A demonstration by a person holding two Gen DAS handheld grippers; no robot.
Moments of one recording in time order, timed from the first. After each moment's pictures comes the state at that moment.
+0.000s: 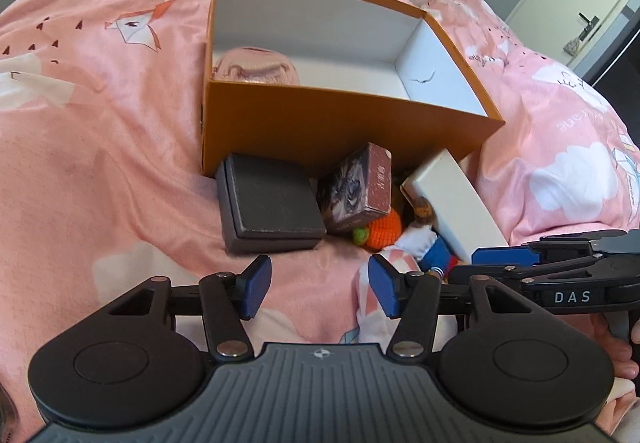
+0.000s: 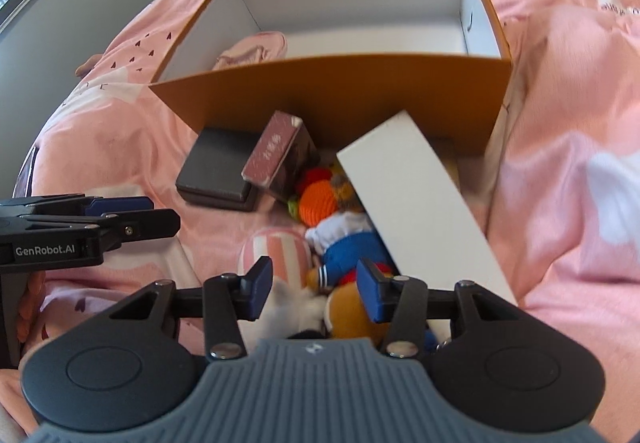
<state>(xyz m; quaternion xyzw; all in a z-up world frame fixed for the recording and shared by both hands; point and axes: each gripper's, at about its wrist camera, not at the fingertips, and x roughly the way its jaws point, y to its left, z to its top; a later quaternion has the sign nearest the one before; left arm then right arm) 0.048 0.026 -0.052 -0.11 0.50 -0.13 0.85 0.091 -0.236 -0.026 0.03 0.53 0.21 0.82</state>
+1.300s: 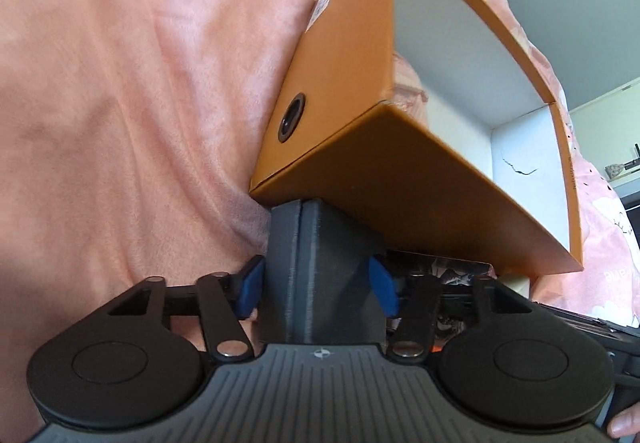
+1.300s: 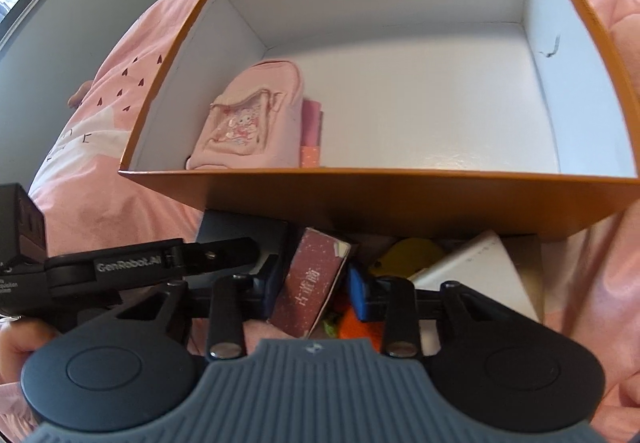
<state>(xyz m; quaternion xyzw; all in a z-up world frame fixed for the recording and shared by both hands) 0.122 0.079 -0.120 -0.30 0.52 -0.04 0.80 0.190 -0.185 -0.046 0.07 0.55 0.22 0.80</state>
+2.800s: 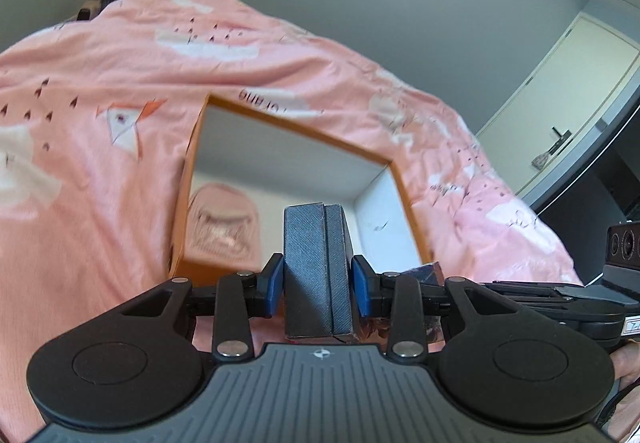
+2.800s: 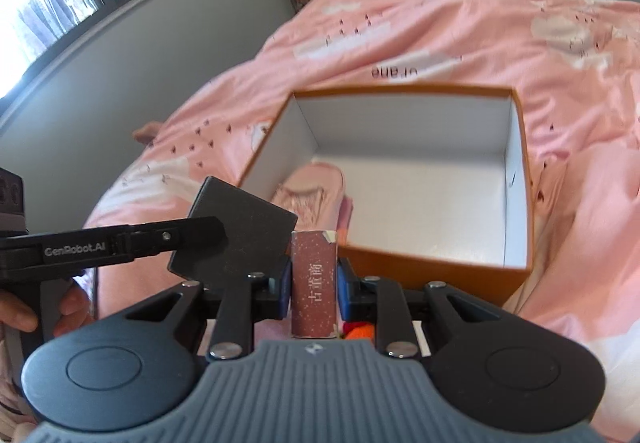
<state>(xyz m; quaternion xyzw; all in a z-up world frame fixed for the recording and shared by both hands) 0.091 0.043 0.022 -0.23 0.37 -0.13 0.89 0.143 -0.225 0.071 0.05 0.43 0.28 0.86</state>
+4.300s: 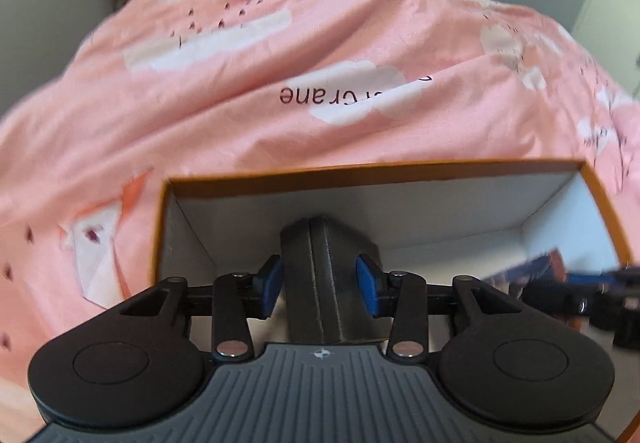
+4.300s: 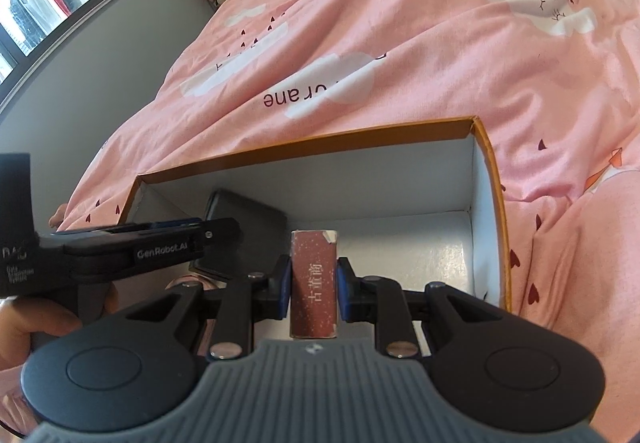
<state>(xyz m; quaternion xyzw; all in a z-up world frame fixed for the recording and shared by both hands) 0.302 0.000 -0.061 -0.02 0.46 -0.03 0.89 0.330 -0.231 -0.008 0.11 0.46 0.20 0.86</state>
